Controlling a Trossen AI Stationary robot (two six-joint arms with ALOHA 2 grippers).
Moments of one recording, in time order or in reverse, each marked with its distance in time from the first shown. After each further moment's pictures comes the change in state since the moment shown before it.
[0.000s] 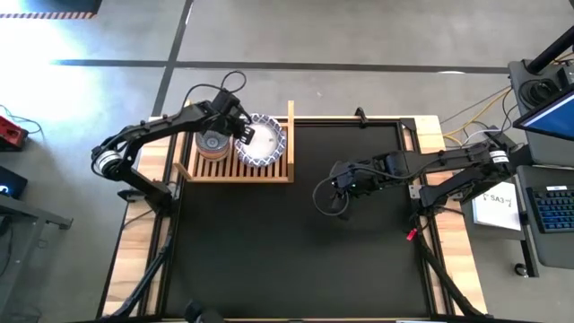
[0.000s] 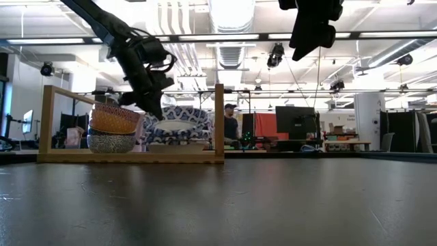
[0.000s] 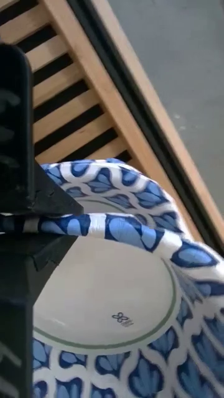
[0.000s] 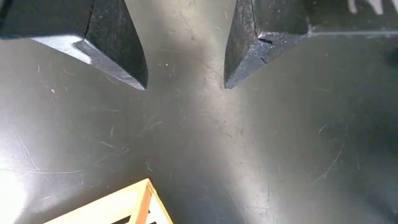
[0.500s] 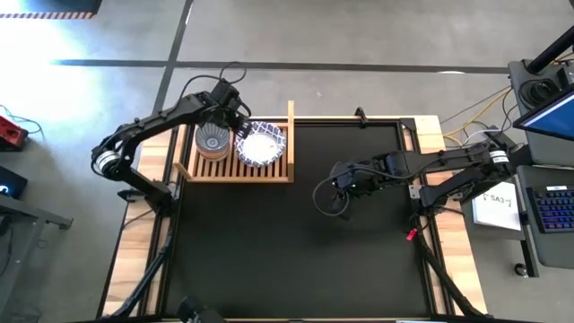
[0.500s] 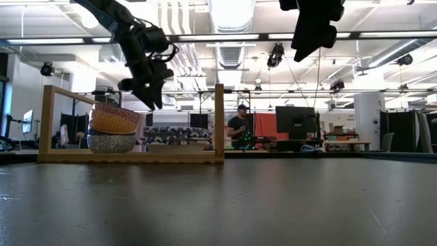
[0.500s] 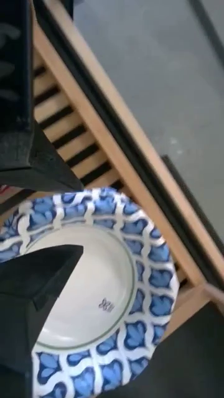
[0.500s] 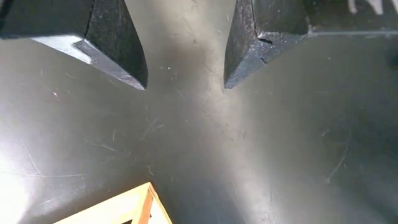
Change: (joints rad) left arm 0.000 0.000 0.154 -0.192 -0.091 0.057; right arm 0.000 0.000 0.000 -0.013 0.000 -0.002
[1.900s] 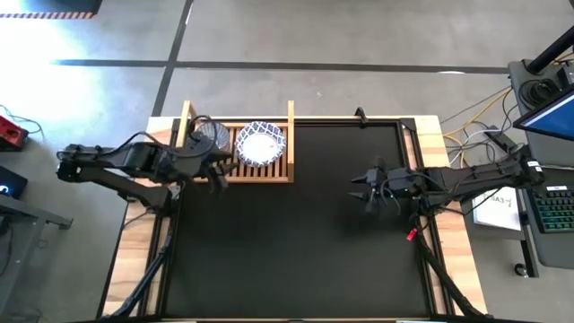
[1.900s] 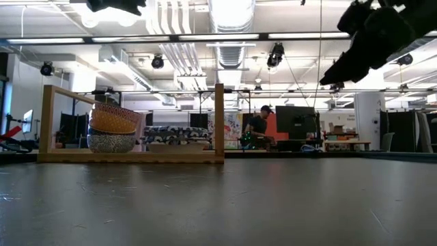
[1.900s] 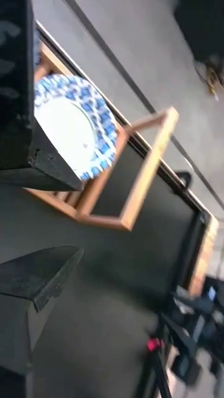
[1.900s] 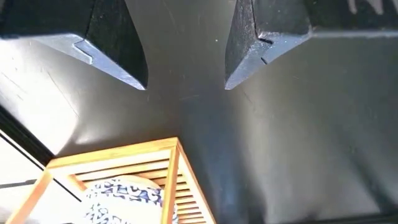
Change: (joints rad) left arm -0.917 -0.497 -0.003 -0.134 -0.466 -0.249; right arm -0.011 -0.629 -0.799 0.657 0.124 -0.303
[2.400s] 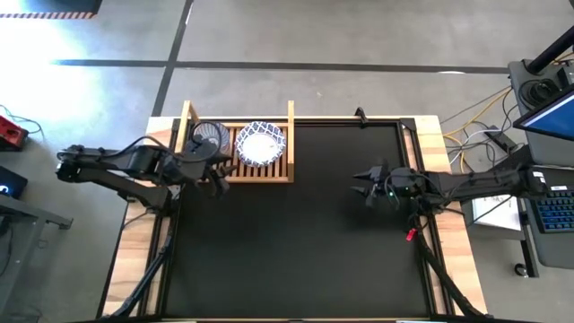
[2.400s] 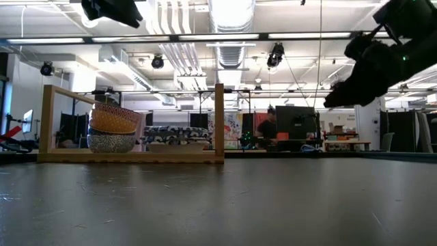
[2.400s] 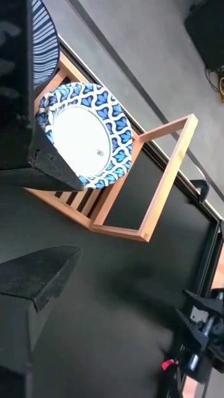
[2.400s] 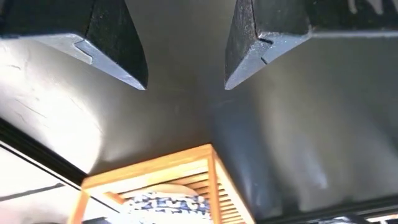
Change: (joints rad) left arm 0.000 -0.012 -0.066 -0.013 -0.020 -0.034; right arm -0.115 -0.110 -0.237 0.212 -0.001 0.021
